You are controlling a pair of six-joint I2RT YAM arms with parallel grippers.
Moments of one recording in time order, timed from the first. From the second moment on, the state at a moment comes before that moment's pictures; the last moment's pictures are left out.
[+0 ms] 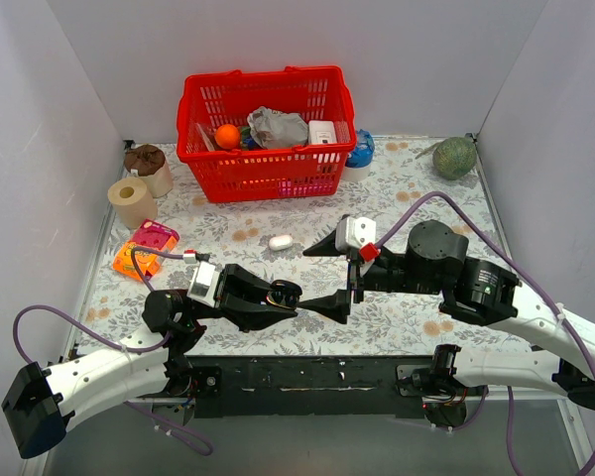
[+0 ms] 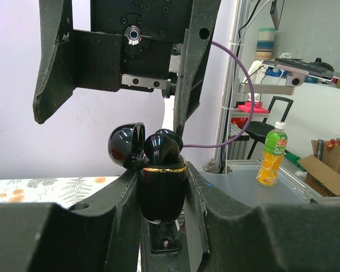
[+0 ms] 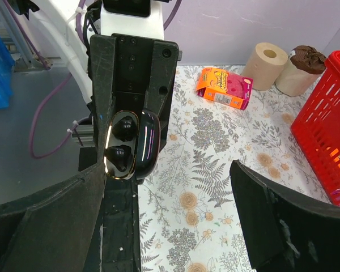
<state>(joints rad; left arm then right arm) -0.91 0.73 0.34 1.09 0.66 -0.53 1.22 0.93 1.21 -0.38 -0.27 -0.11</state>
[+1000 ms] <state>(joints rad) -0.91 0.71 0.34 1.09 0.66 -0.55 1.22 0.90 1.20 -0.31 -0.23 -0.08</state>
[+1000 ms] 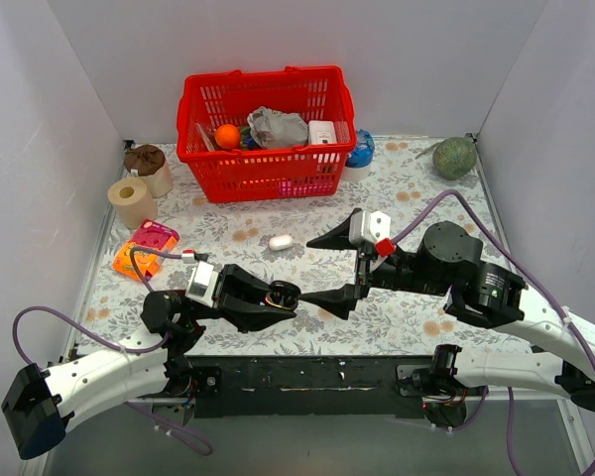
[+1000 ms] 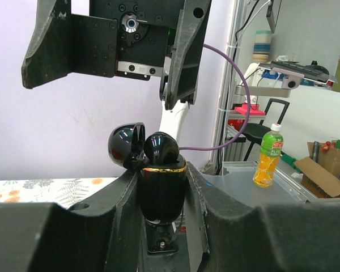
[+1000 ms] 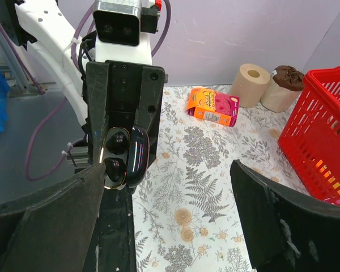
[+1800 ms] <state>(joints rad) -0.91 0.74 0.34 1.08 0.66 -0.55 1.22 0.98 1.19 -0.22 -0.25 -0.05</state>
